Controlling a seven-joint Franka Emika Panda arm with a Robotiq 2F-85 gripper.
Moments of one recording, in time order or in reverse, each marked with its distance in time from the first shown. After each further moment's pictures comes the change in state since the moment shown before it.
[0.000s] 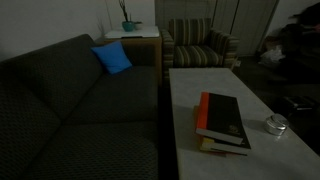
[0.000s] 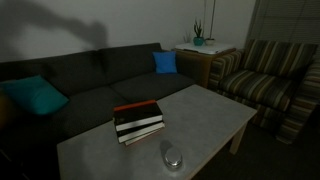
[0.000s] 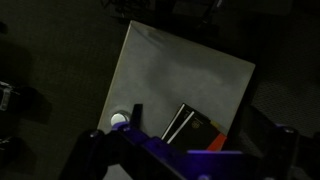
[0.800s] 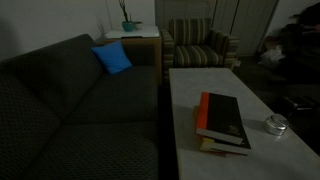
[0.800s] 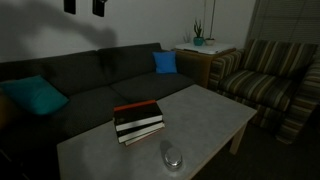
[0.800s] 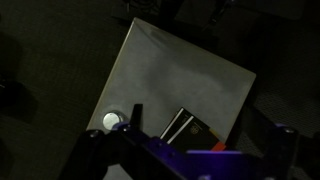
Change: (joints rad) arm -0.006 0.213 -0.025 0.134 0.001 0.005 -0.123
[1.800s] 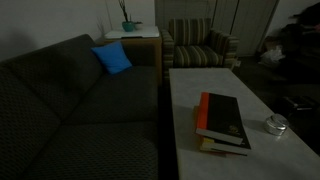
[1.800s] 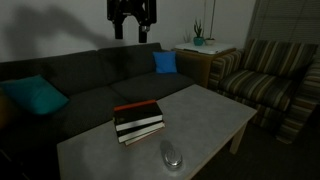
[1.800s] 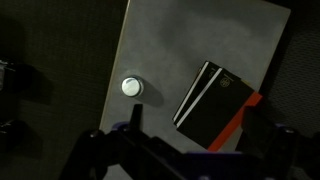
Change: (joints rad) arm -0.046 0.219 -0.013 0.086 0.021 0.284 0.080
